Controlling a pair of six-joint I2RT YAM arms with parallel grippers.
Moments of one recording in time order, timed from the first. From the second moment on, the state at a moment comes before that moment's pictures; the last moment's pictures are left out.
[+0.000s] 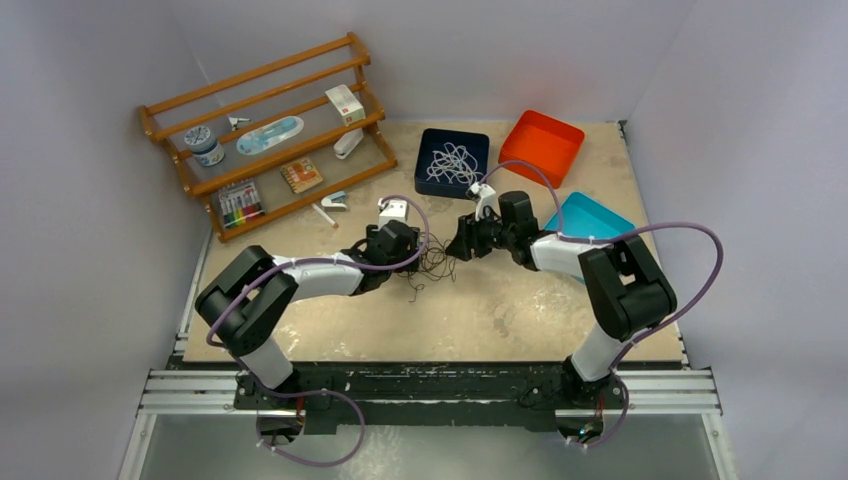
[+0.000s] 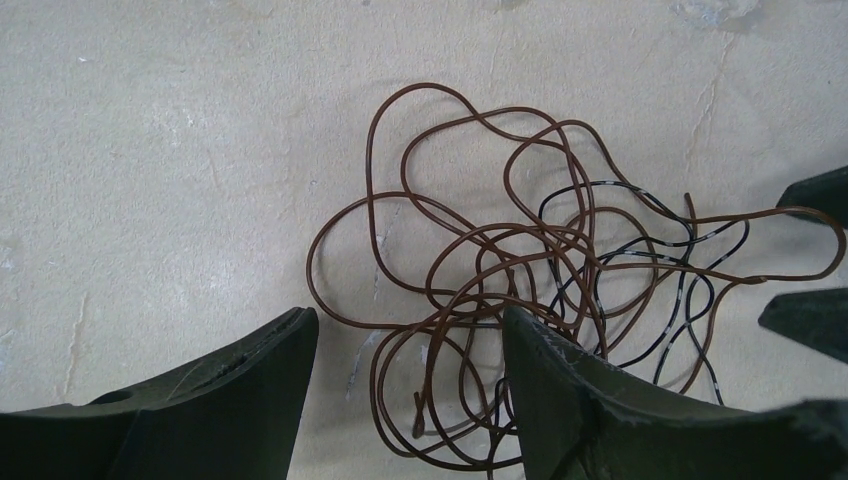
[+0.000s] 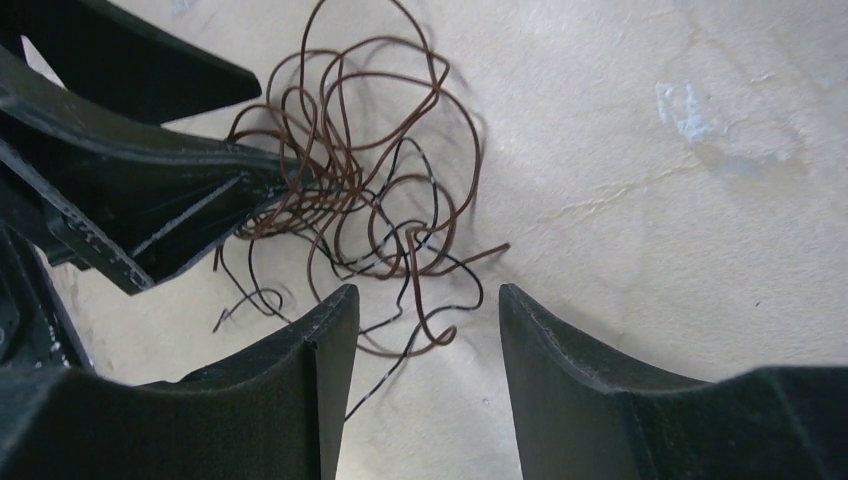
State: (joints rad) left arm -0.75 1.65 0.78 0.12 -0.40 -0.52; right arm 0.40 1.68 0.78 0.24 -0.55 0.18
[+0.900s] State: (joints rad) left arm -0.75 1.68 0.77 0.13 -0.40 -0.51; right arm 0.41 1.53 0.81 0.29 -0.53 0.24
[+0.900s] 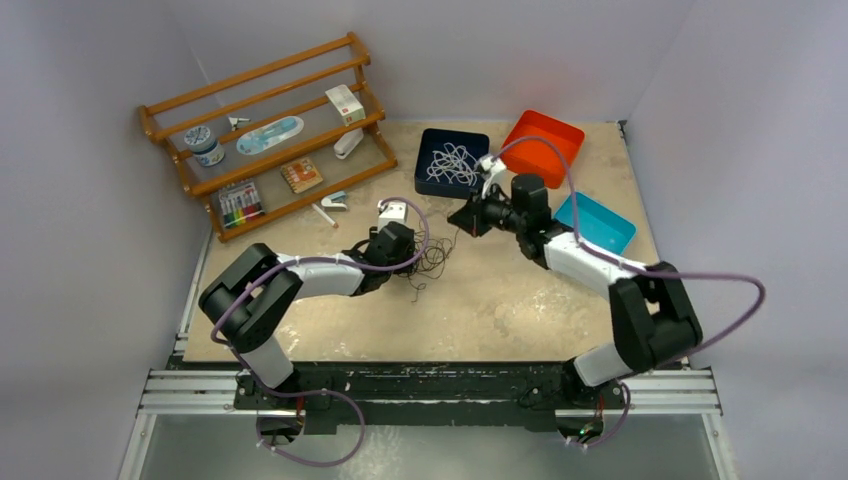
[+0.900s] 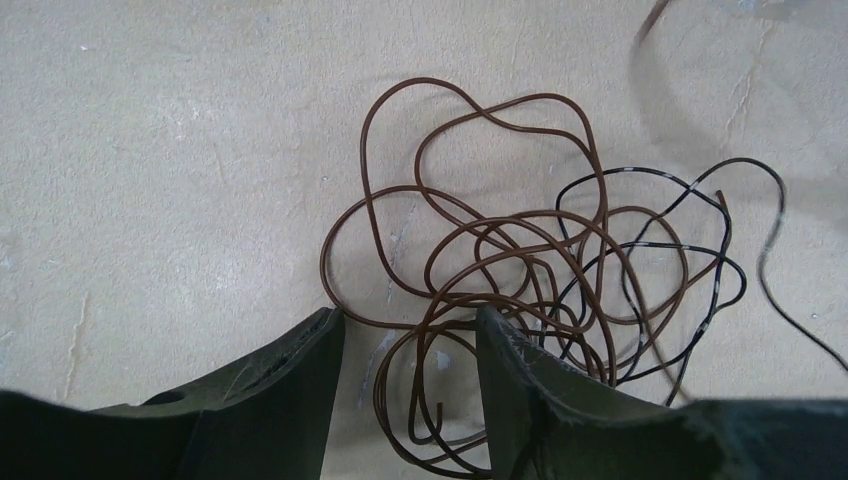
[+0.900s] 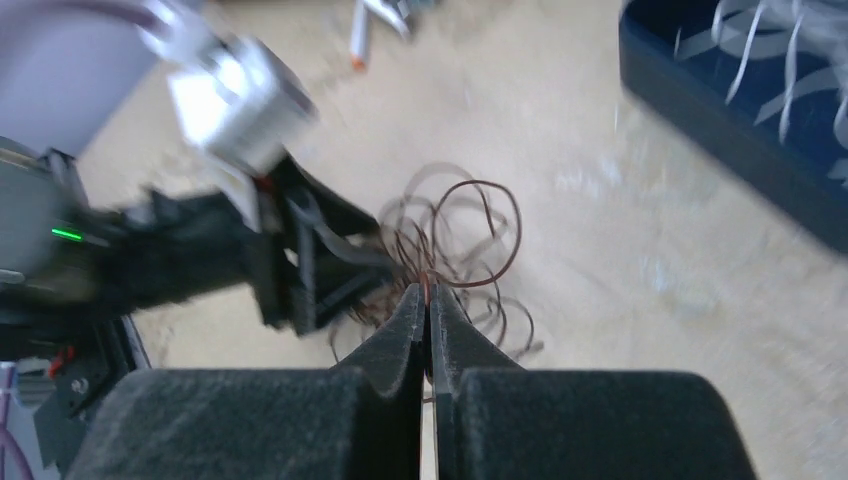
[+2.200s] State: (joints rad) left arm -0.75 1.70 0.72 0.29 -0.42 -0.51; right arm 0.41 1.13 1.55 -0.06 -0.10 0.11
